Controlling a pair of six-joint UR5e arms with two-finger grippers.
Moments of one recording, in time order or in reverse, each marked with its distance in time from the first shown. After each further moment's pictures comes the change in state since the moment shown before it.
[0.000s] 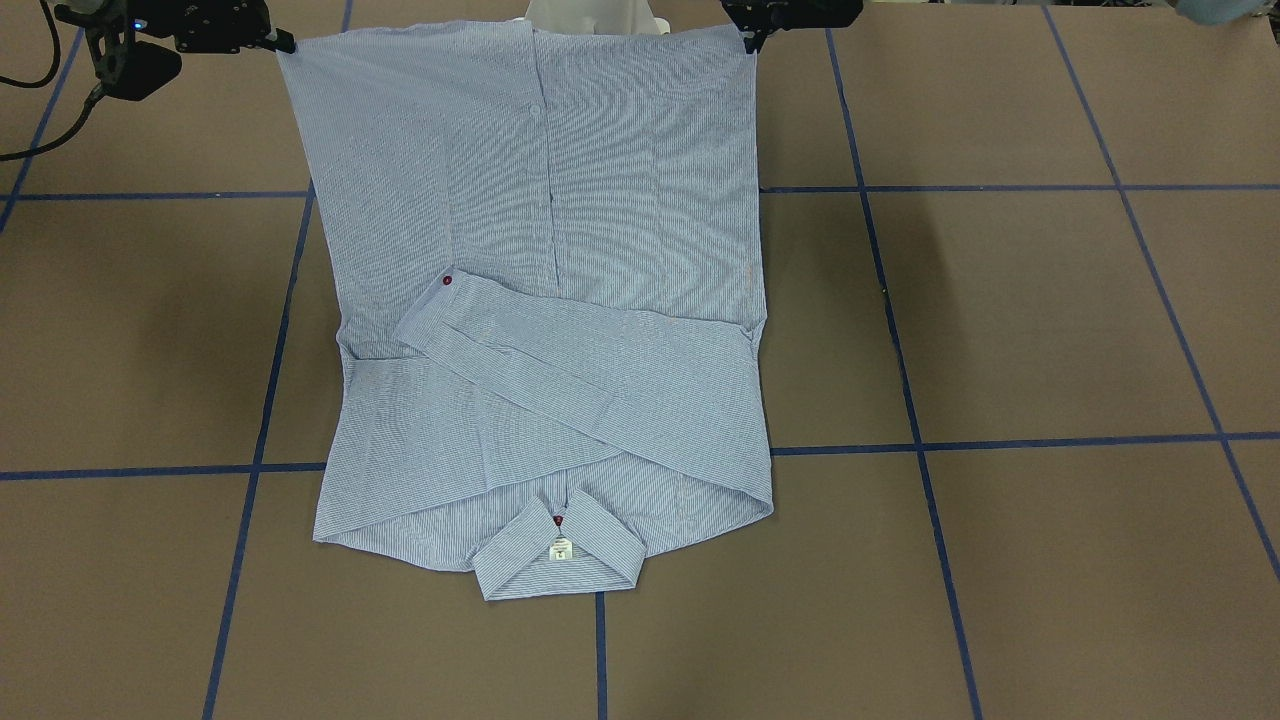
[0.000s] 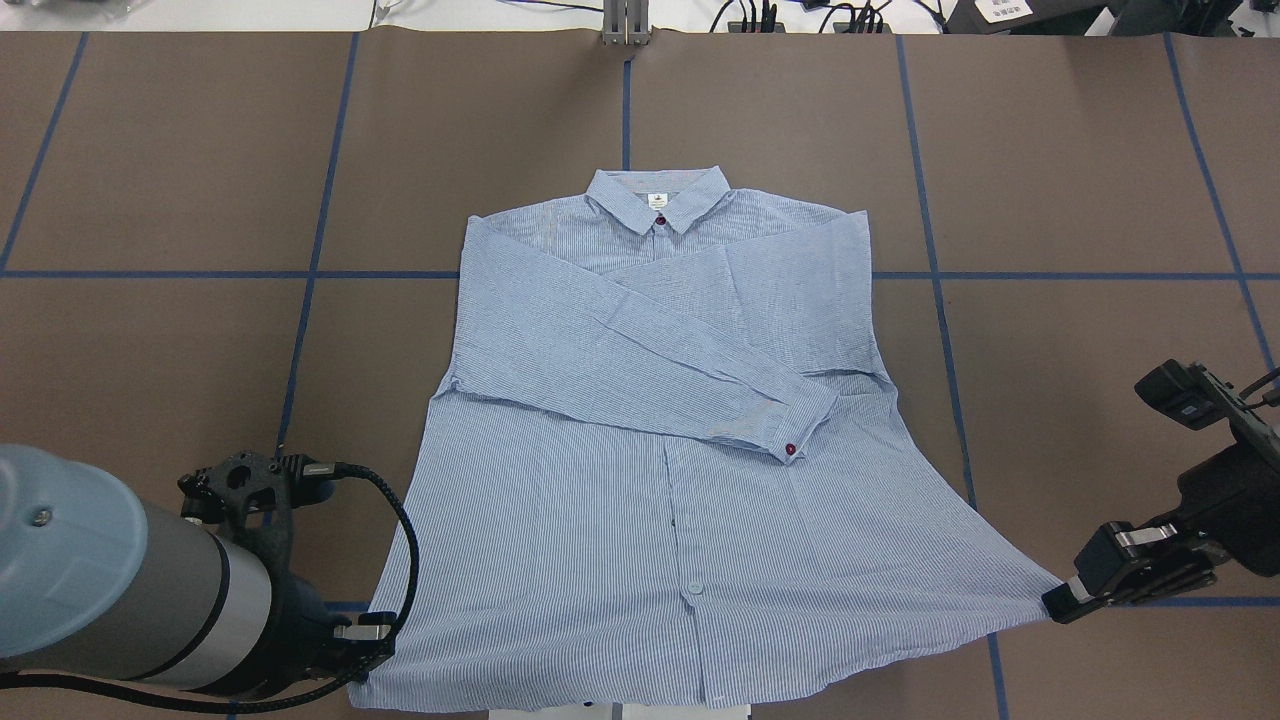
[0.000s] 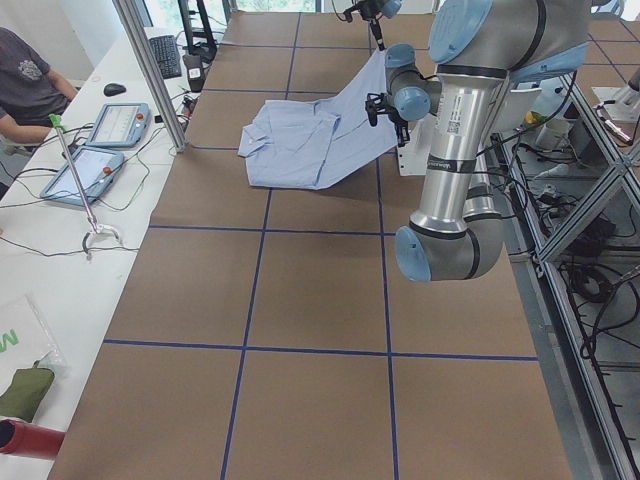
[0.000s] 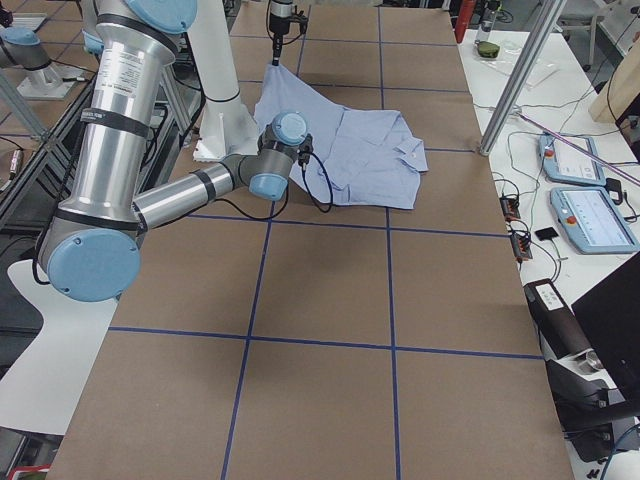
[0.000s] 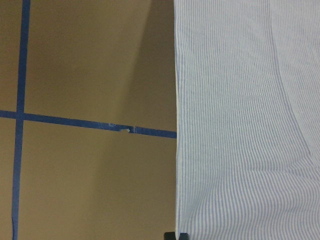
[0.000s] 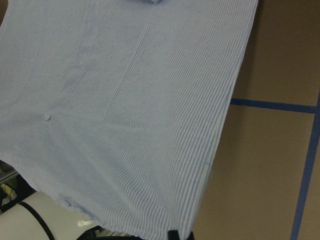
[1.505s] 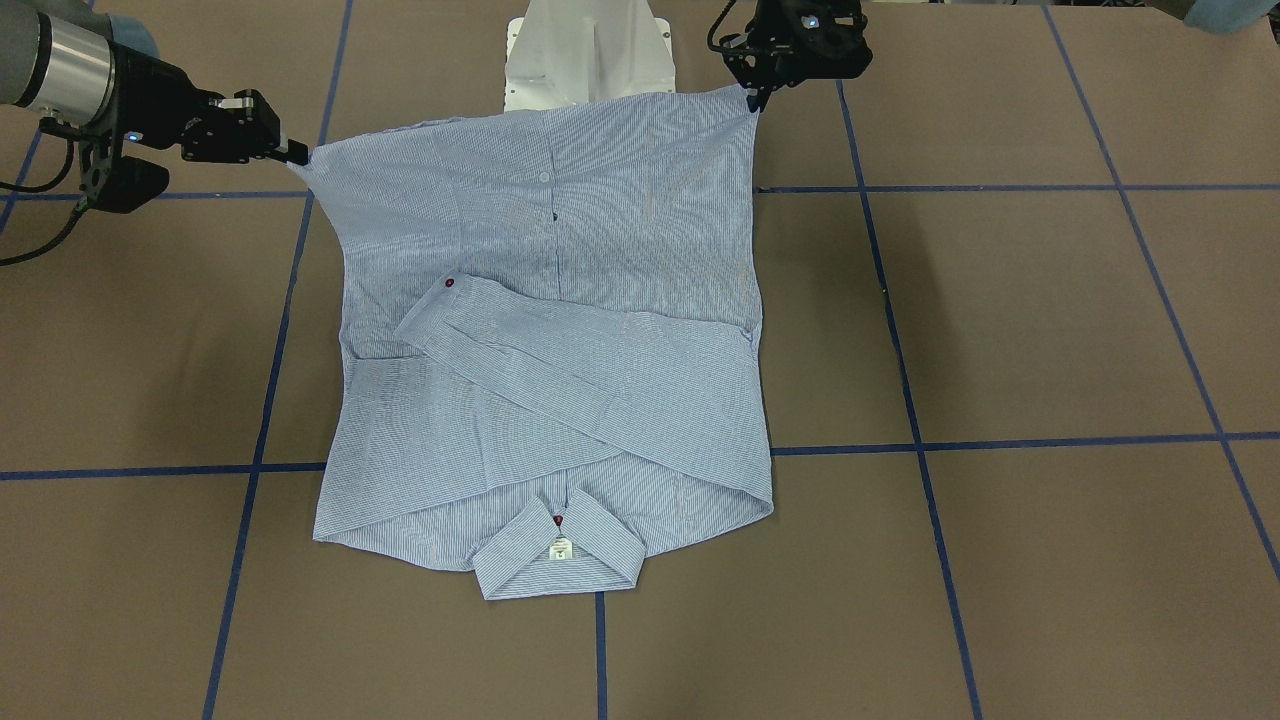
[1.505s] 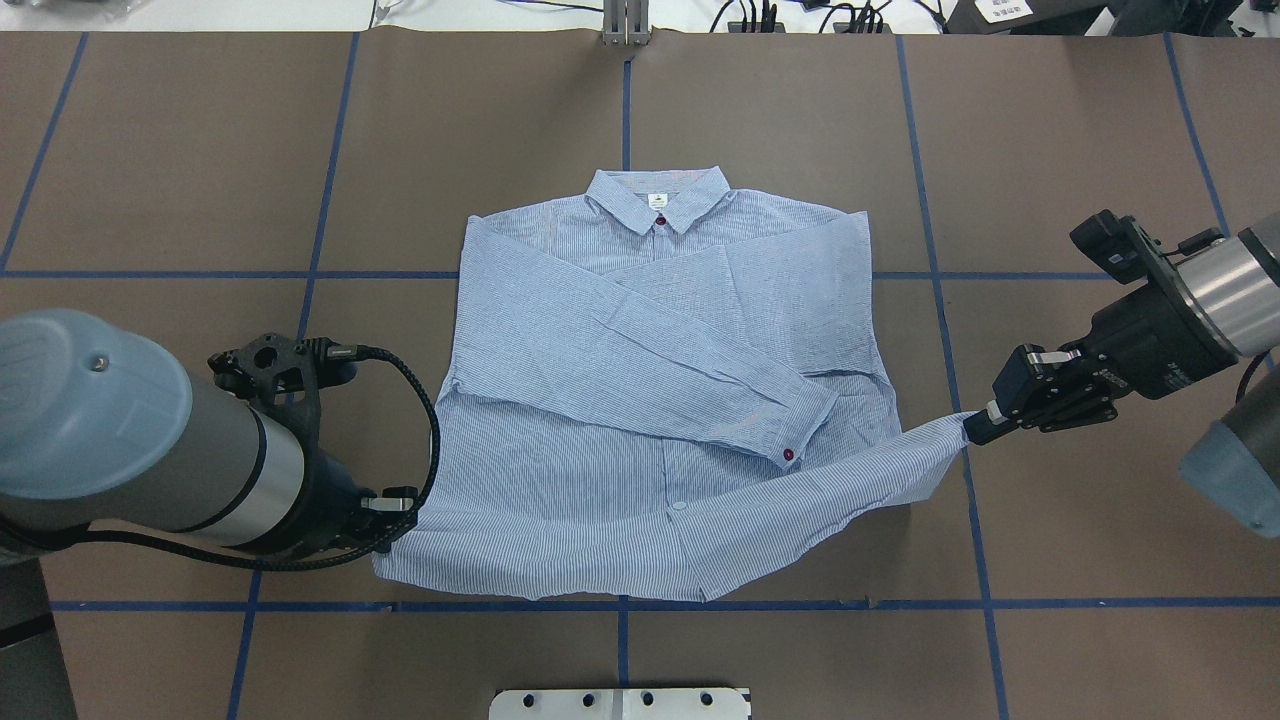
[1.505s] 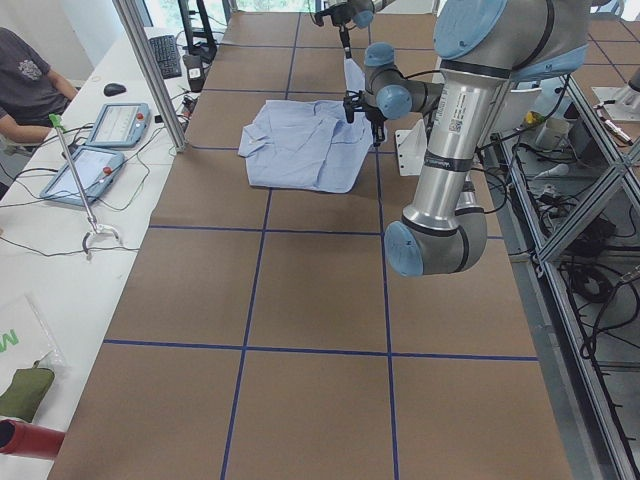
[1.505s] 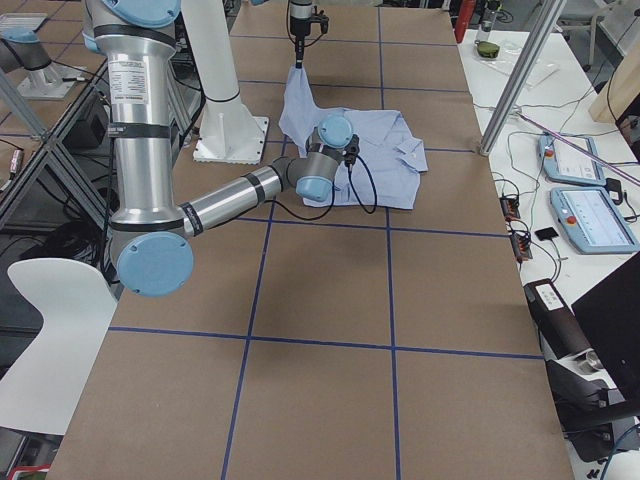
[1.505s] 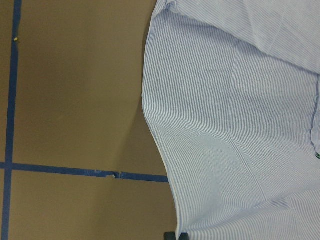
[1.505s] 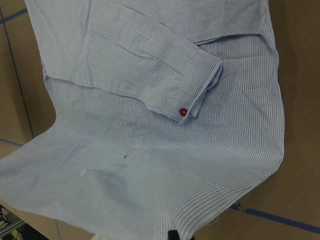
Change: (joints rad) left arm -0.180 -0.084 0.119 -0.009 -0.005 0.141; right arm 0.165 0.292 -0.258 -0.010 0.005 0.001
